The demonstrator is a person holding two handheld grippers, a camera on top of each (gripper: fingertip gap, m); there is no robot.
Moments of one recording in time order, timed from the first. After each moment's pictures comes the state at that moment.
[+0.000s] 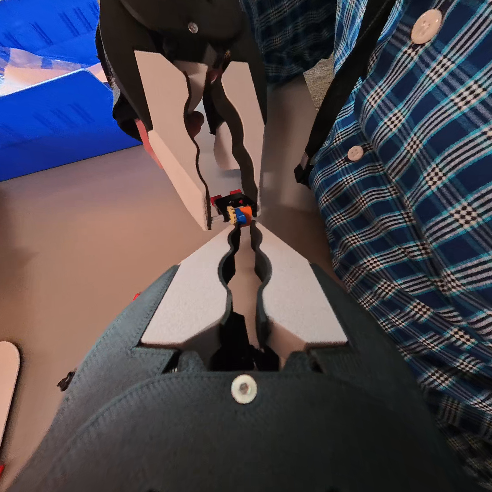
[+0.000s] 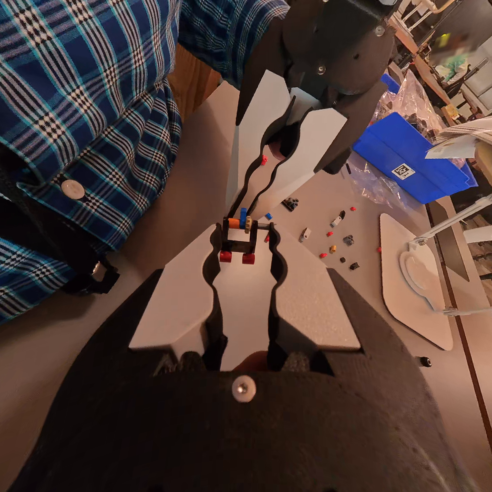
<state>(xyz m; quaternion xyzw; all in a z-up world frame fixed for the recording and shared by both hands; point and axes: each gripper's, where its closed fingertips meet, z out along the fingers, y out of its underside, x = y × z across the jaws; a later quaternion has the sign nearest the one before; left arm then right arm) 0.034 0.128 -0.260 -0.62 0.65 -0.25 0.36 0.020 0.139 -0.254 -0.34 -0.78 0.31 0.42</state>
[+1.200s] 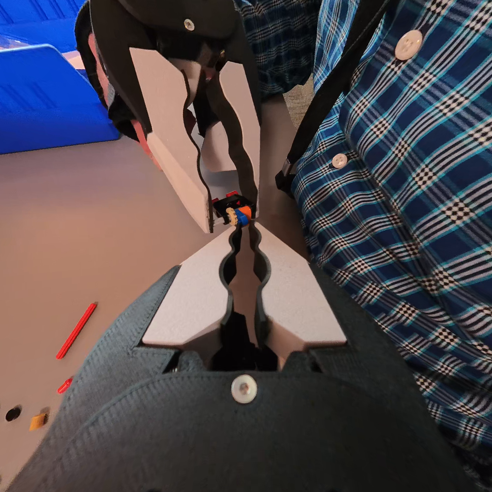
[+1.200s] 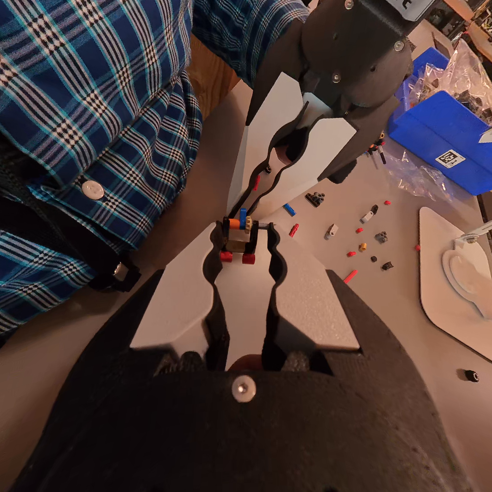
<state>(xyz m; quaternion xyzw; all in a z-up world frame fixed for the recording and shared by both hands) 0.036 0.116 -0.269 -0.63 0.62 -0.33 0.34 0.023 0.128 -0.264 -0.35 -0.80 0.33 0.36</state>
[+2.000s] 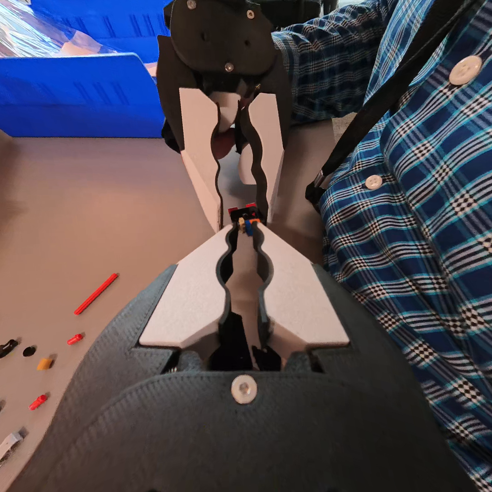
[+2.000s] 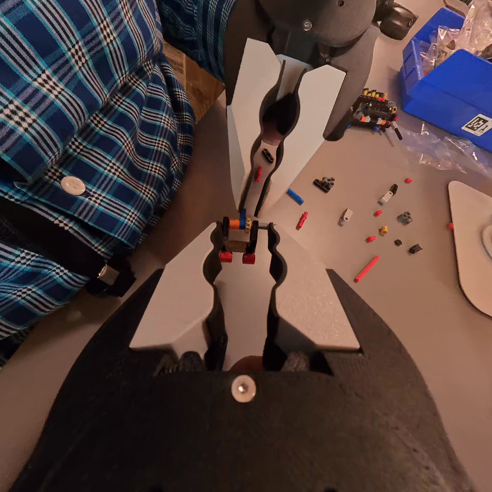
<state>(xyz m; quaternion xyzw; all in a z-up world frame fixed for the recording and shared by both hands) 0.033 0.133 -0.263 -0.68 0.54 -0.29 0.41 0.024 0.133 -0.276 -0.39 -0.77 0.37 0.33</state>
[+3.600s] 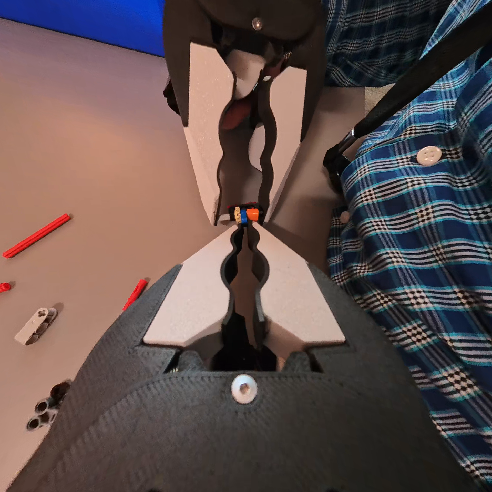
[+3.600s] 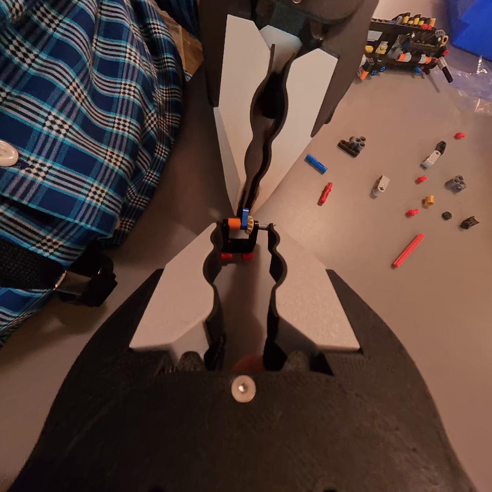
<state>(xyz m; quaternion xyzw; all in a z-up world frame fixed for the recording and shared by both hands) 0.029 0.129 -0.306 -0.75 0.48 -0.28 0.35 0.021 0.135 -0.313 -0.43 -0.79 0.34 0.29</state>
